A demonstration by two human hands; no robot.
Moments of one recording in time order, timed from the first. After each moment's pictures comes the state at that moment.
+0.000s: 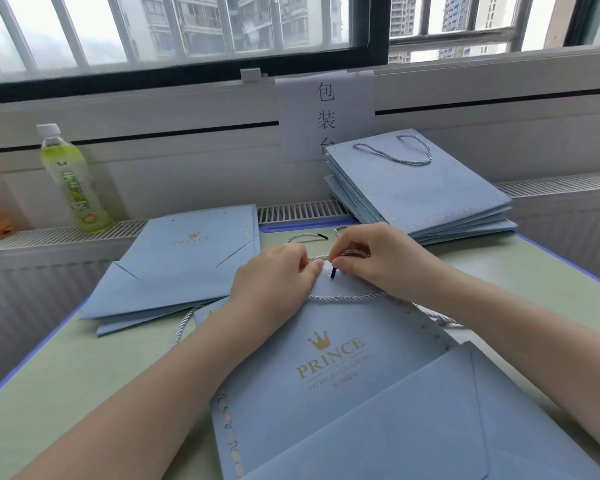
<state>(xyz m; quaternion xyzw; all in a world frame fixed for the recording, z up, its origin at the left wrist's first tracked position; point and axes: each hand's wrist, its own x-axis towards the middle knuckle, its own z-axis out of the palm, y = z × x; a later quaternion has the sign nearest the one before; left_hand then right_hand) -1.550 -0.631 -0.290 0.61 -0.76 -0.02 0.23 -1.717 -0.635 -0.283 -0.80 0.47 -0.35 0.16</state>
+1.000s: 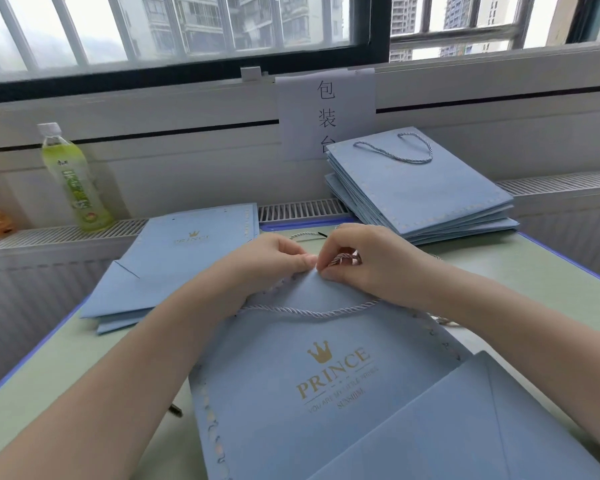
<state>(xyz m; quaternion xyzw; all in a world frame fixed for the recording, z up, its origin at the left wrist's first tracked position) -1.532 -0.633 -0.263 0.56 -0.71 -0.35 0.25 -1.707 -0.625 -0.275 -0.85 0.41 -0.31 0.10</state>
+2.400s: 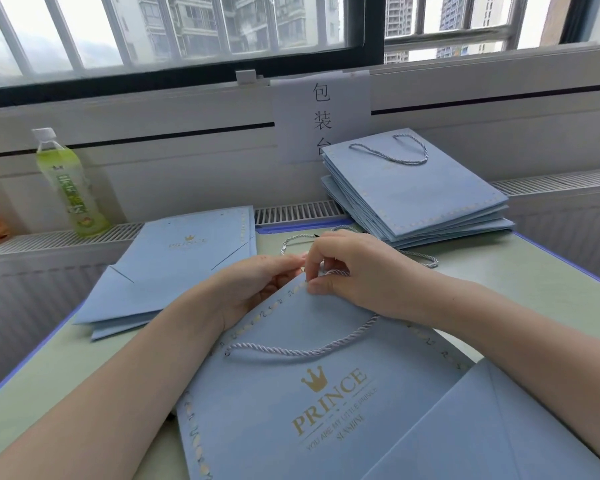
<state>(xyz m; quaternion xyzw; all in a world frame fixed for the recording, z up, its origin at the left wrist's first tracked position) -1.530 -0.638 -0.277 0.53 -0.57 -0.56 0.27 -1.702 -0.615 -0.272 -0.87 0.39 -0.29 0.10</state>
